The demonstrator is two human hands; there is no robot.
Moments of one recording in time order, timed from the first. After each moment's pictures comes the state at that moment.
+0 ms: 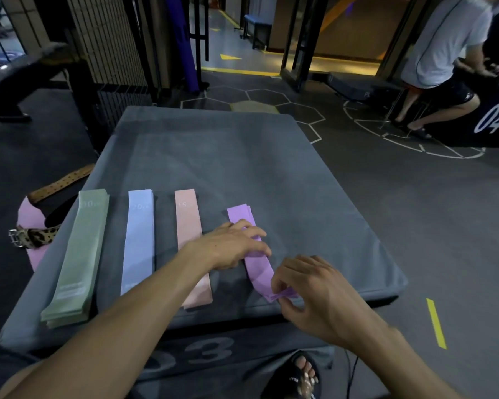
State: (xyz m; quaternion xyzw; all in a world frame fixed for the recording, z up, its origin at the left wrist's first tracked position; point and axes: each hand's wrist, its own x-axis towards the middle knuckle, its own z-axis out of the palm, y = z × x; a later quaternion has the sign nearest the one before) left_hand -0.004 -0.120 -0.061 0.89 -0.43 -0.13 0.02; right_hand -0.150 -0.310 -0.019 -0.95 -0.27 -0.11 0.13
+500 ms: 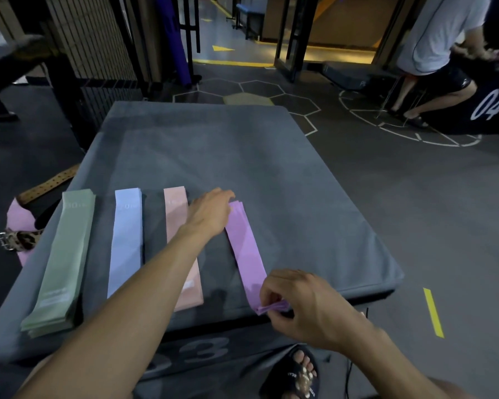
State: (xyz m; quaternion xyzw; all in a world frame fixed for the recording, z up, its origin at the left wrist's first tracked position) left_hand 0.053 -0.130 -0.075 0.98 -0.14 0.00 0.17; right_hand -0.150 -0.314 -0.037 -0.94 -0.26 -0.01 0.21
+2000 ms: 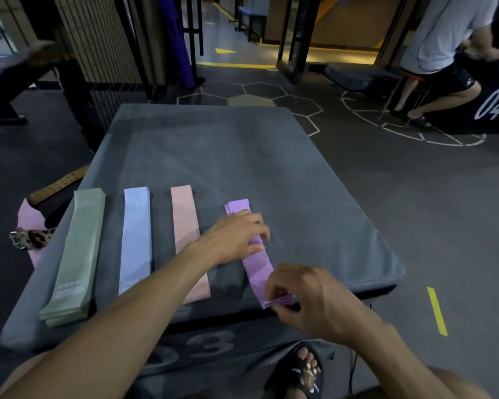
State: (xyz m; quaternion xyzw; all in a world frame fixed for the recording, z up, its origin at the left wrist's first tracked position) left_hand -0.004 -0.134 -0.069 0.90 -0.42 -0.01 0.13; right_hand -0.157 -0.314 -0.031 -0.94 -0.27 -0.04 0.20
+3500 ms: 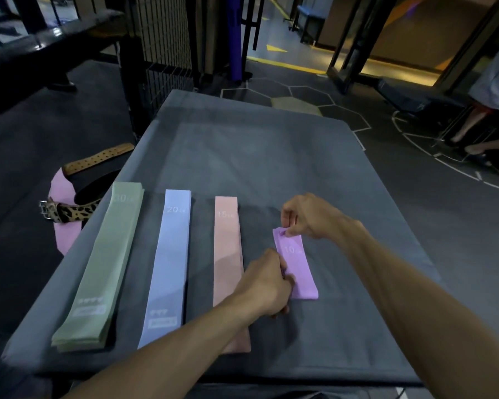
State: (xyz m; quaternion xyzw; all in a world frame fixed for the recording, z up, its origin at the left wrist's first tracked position) left_hand -0.018 -0.118 -0.077 0.84 0.00 -0.21 0.50; right_hand 0.119 -0.261 -0.039 -0.97 -0.20 0.14 0.08
